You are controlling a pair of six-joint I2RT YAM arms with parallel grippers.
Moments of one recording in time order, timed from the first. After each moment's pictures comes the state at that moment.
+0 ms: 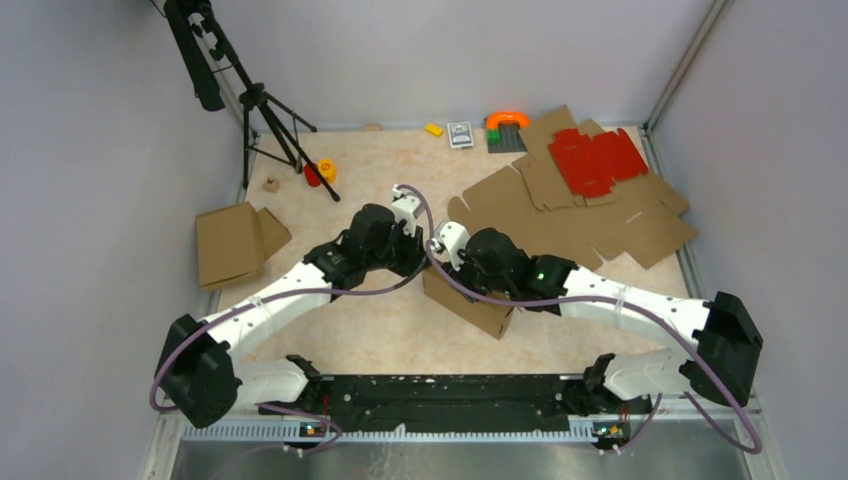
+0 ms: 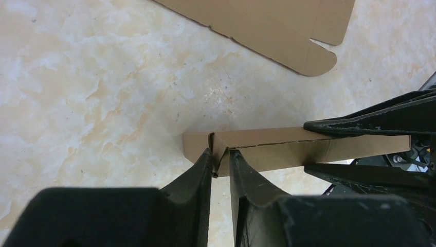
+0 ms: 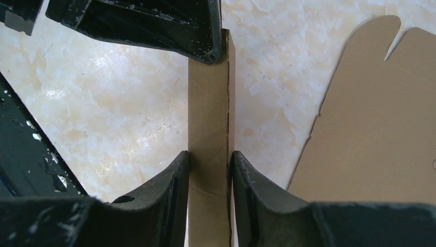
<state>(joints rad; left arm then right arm) -0.68 1.23 0.85 -0.24 0.19 -0.29 1.01 1.27 0.93 -0.35 0.09 -0.06</state>
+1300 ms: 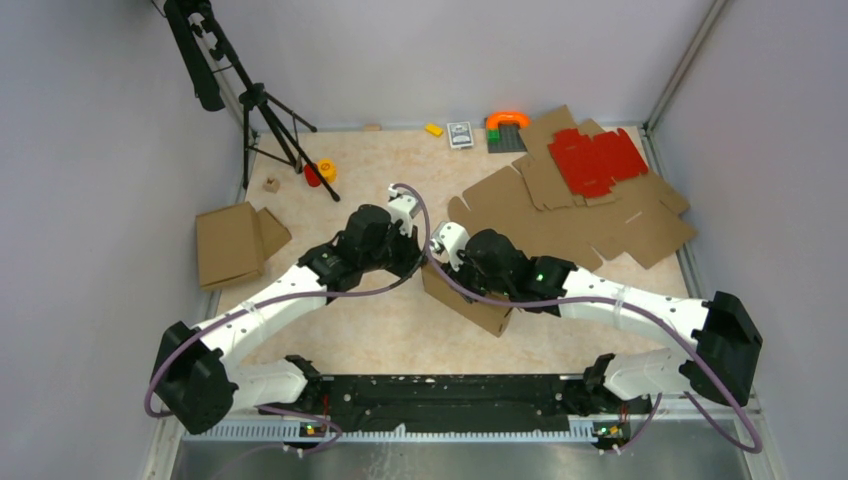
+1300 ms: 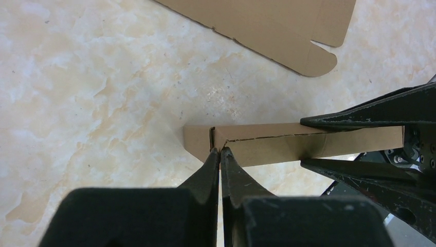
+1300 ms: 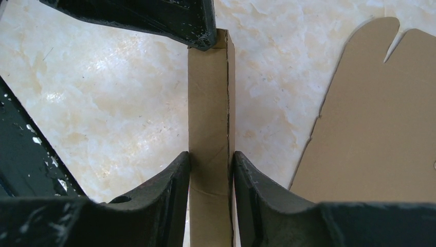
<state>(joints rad) -0.68 1.19 0.85 -0.26 0.17 -0.29 1.02 1.27 0.92 -0.34 0.10 -0.05</state>
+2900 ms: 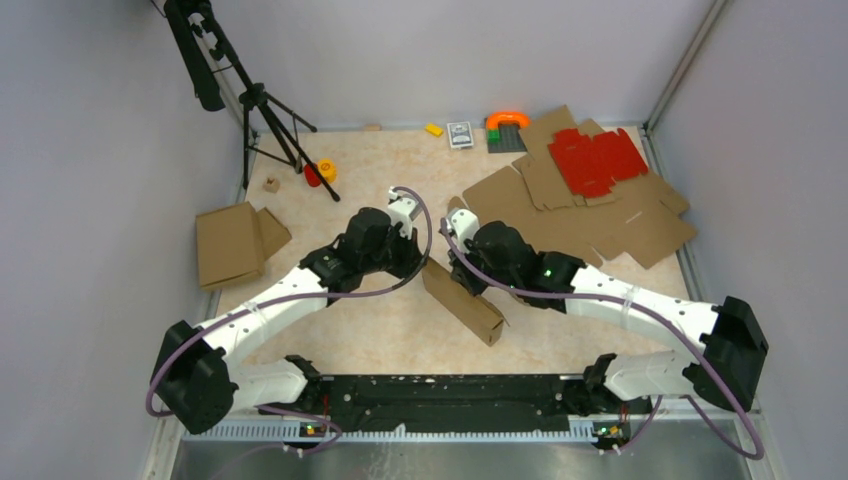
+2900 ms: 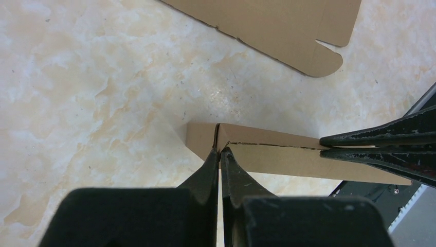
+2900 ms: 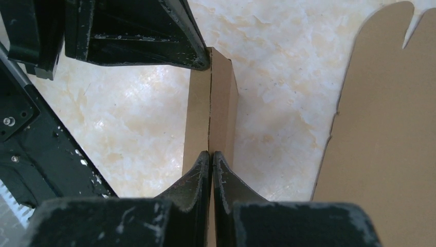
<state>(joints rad) -0.68 1.19 0.82 -0.22 0.17 -0.29 0.98 1.24 0.94 -0.32 0.06 0.12</state>
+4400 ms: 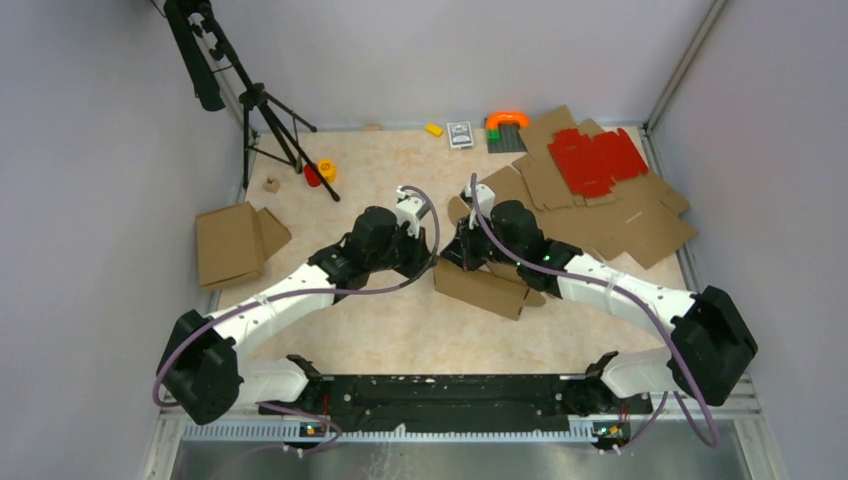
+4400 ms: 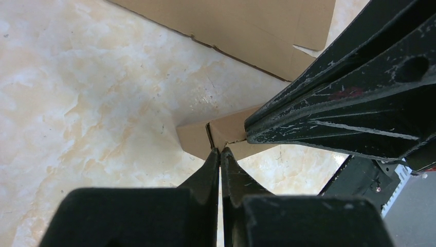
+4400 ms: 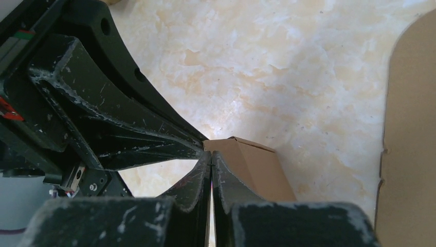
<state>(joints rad) -0.69 1.24 0.82 -0.14 0.23 -0.31 0.78 1.32 0.87 0.00 -0.20 0.39</state>
